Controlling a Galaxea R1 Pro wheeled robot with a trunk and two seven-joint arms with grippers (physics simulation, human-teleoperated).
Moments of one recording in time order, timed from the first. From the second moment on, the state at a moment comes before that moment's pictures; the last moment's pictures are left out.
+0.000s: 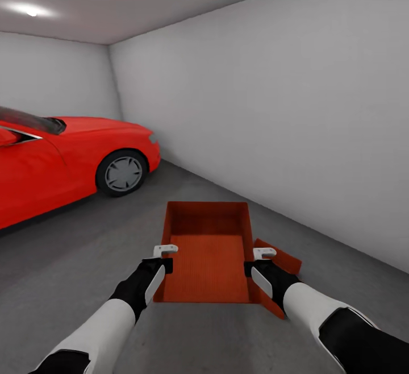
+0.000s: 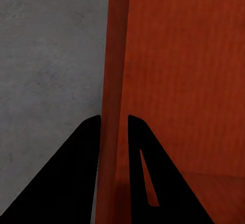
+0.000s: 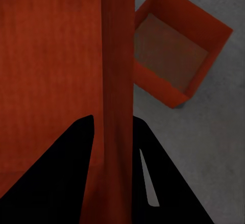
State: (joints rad) left arm -0.75 -0.16 -0.04 -0.53 0.09 0.44 0.27; right arm -0.90 0.06 0.59 -0.21 -0.60 0.28 -0.29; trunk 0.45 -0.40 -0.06
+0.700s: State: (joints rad) left arm -0.75 -0.16 -0.04 -0.53 0.09 0.44 0.27; right arm -0.90 0.06 0.59 -0.21 -0.60 0.28 -0.29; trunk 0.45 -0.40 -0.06
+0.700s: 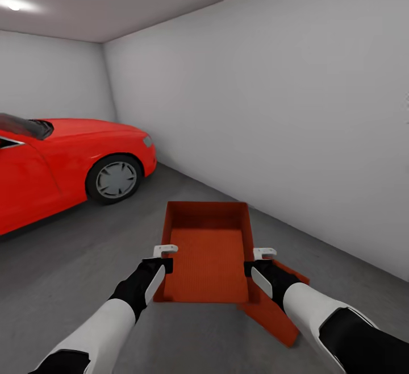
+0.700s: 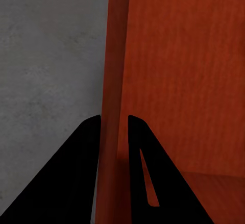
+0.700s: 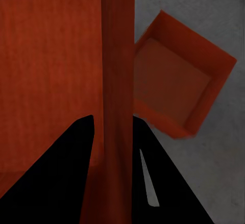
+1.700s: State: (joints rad) left arm -0.75 -0.16 -0.04 -0.53 0.09 0.44 0.27; right arm -0.90 0.06 0.59 -0.21 -0.60 0.28 -0.29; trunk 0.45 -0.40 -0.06
